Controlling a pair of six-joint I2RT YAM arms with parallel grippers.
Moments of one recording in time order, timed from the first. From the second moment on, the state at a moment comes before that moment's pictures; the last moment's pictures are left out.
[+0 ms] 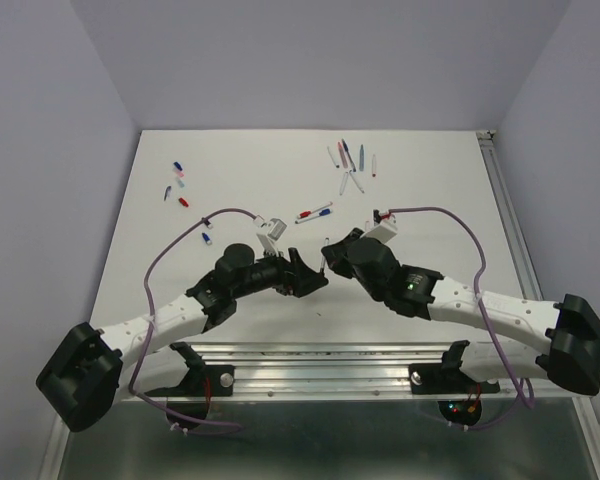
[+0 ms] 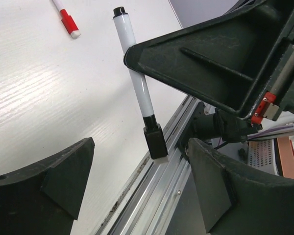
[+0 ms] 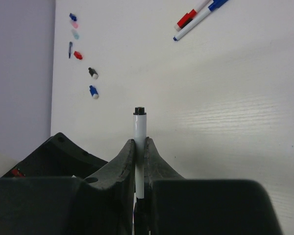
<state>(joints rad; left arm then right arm) -0.75 1.05 0.41 0.40 0.37 -0.76 1.02 1.20 0.79 -0.07 0.60 1.09</state>
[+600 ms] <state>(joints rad) -0.76 1.10 0.42 0.42 0.37 -0.77 1.02 1.22 0.79 -0.01 0.52 1.07</state>
